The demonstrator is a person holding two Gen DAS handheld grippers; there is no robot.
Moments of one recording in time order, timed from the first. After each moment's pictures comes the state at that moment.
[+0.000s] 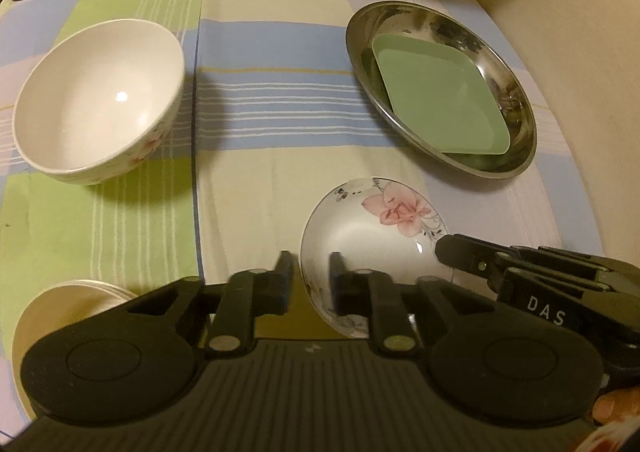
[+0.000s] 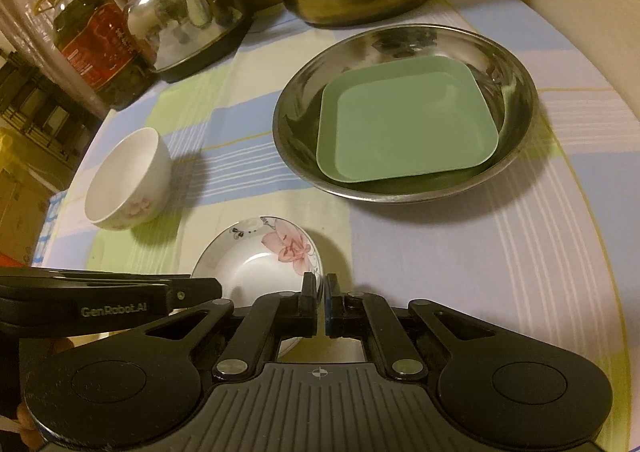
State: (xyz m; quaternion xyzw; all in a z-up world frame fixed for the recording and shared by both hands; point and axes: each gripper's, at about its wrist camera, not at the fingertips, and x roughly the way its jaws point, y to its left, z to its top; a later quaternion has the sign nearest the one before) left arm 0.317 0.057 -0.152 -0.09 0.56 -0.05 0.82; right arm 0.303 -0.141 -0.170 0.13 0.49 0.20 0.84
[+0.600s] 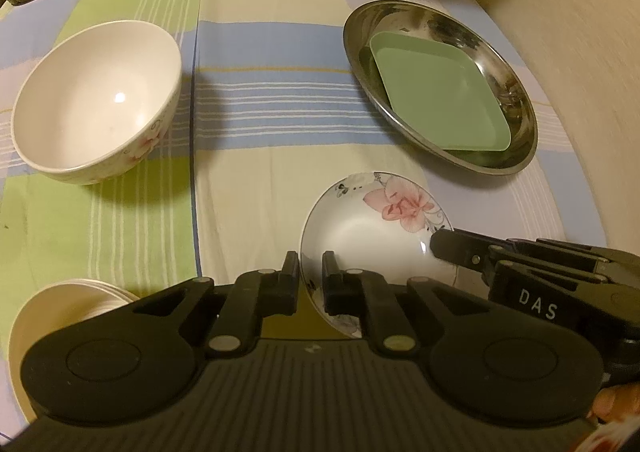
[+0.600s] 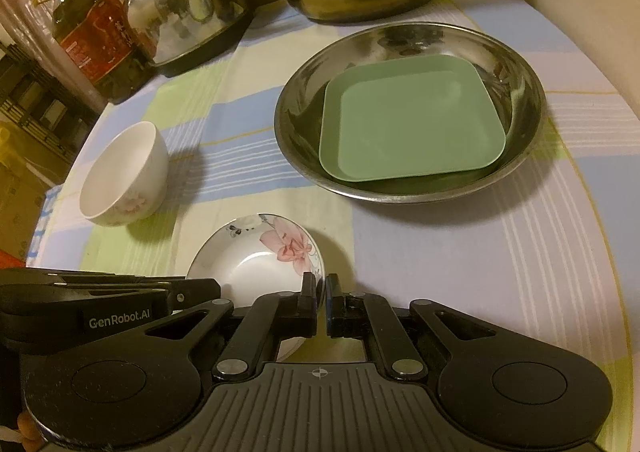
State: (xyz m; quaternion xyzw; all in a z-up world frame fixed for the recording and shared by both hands) left arm 0.314 0.055 -0.152 -0.09 0.55 -0.05 0.83; right arm 0.306 -0.132 -0.172 0.11 0.49 0.20 0.84
